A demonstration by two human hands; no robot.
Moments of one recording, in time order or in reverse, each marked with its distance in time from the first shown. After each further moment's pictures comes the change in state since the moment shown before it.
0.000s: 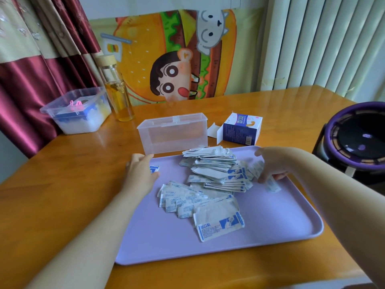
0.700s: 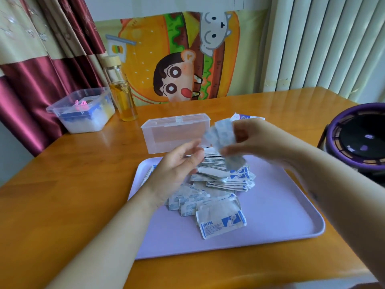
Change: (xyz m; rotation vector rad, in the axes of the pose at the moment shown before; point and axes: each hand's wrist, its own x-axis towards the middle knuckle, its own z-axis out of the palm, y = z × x) left_hand -0.059 0.074 -0.033 -1.043 -0.402 0.232; right_hand -0.064 -0.055 -0.012 0.578 0.164 -0.659
